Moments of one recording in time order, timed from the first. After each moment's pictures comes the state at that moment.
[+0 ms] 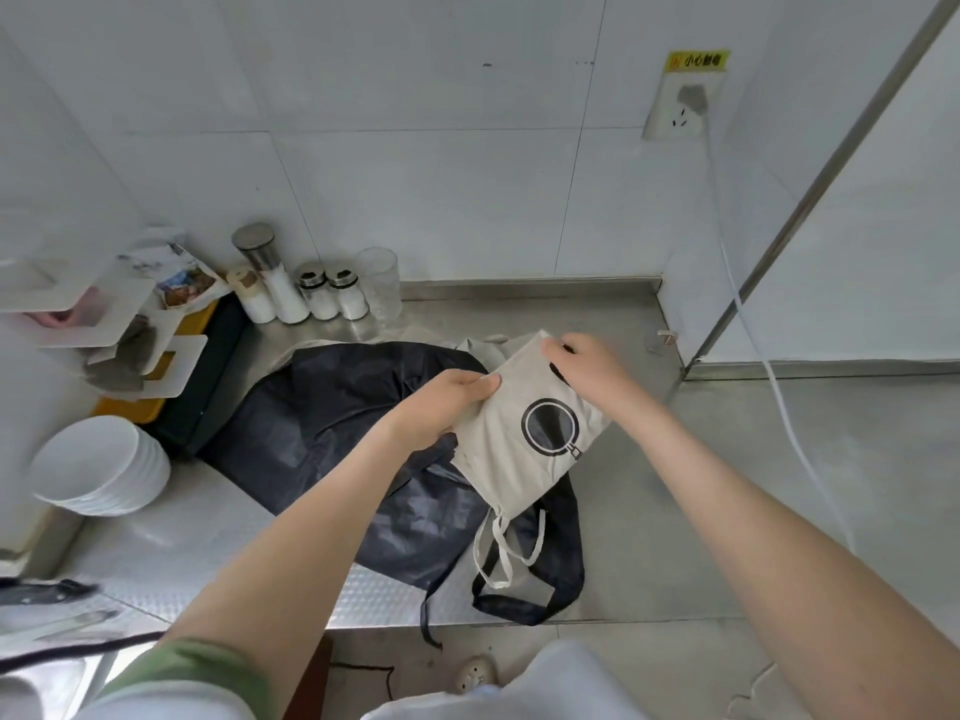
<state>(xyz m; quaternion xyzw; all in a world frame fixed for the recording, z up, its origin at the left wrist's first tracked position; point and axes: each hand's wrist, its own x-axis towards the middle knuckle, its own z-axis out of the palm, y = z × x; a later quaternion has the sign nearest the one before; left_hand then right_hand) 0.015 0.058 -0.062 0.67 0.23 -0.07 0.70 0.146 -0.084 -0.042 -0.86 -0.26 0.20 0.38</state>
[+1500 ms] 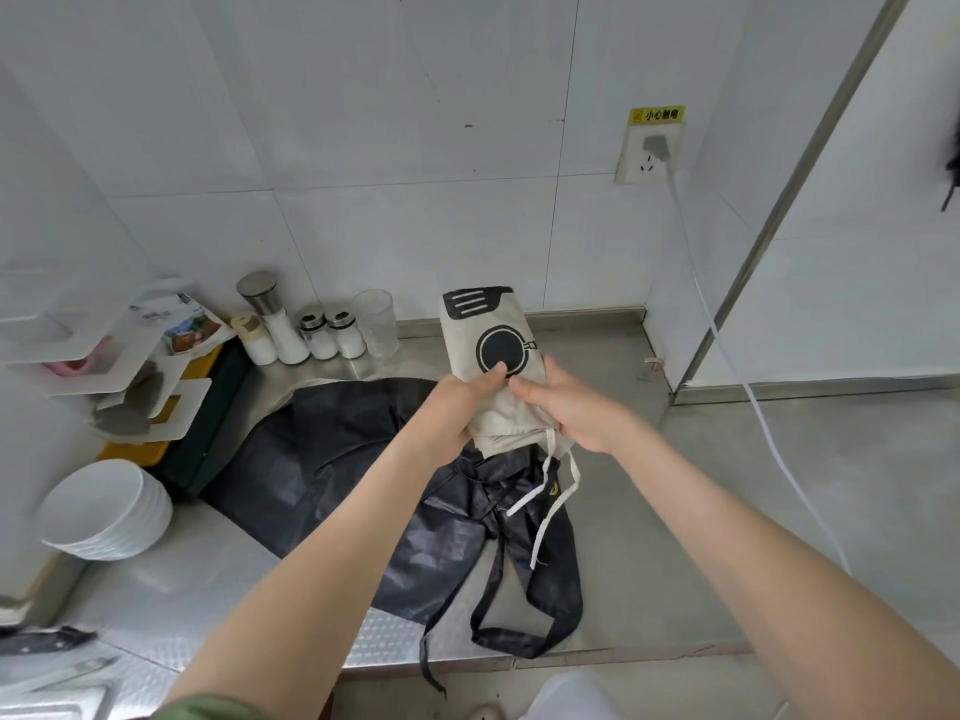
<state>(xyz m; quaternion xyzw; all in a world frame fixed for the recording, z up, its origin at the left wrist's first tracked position) 0.042 0.035 -0.036 0.57 0.34 0.06 0.75 0.127 -0.089 -0.024 -0.68 -0.21 0.43 0.56</state>
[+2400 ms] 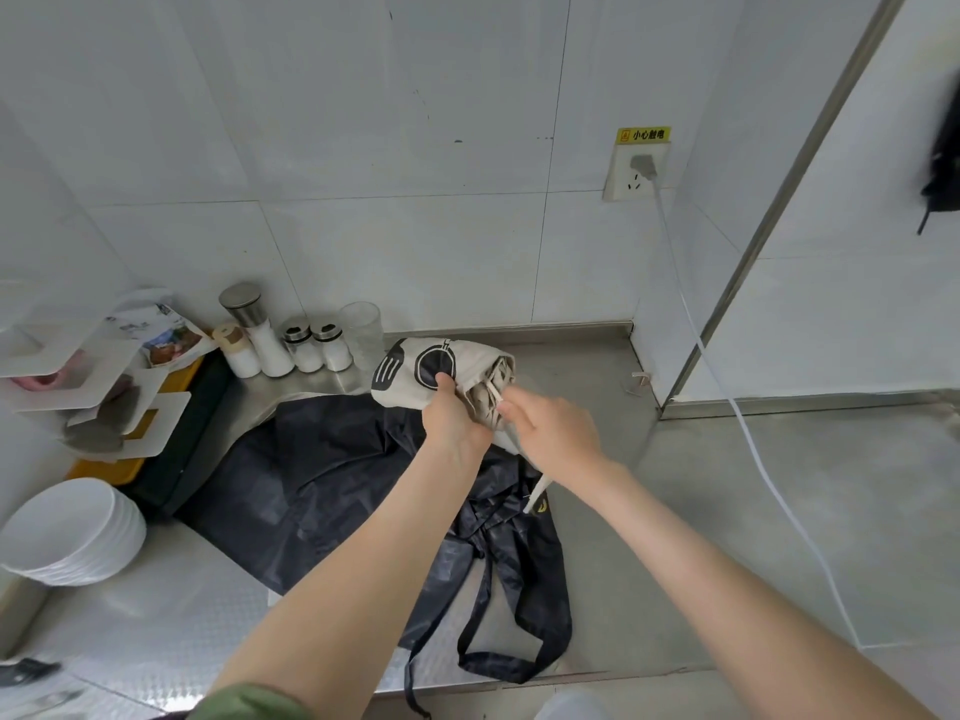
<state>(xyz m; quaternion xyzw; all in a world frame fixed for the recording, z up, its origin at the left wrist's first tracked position) 0.083 0.033 -0.059 0.17 0.40 0.19 0.88 0.106 -0.098 -0.019 -0.87 -0.44 0.05 0.23</state>
